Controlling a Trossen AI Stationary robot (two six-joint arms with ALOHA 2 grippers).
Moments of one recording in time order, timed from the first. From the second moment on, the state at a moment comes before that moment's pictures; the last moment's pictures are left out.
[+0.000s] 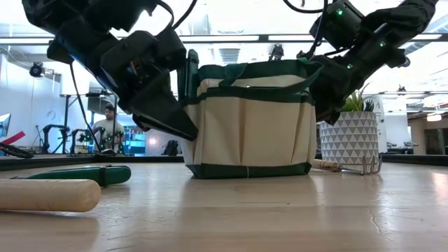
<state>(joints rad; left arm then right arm) -0.28 1.60 0.71 0.24 -0.21 -0.44 -0.04 1.37 0.54 0.12 0.10 0.39</state>
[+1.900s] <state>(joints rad) -0.15 1.43 0.71 -0.15 -0.44 -0.41 0.07 1.36 0.54 0.14 0.11 0.49</state>
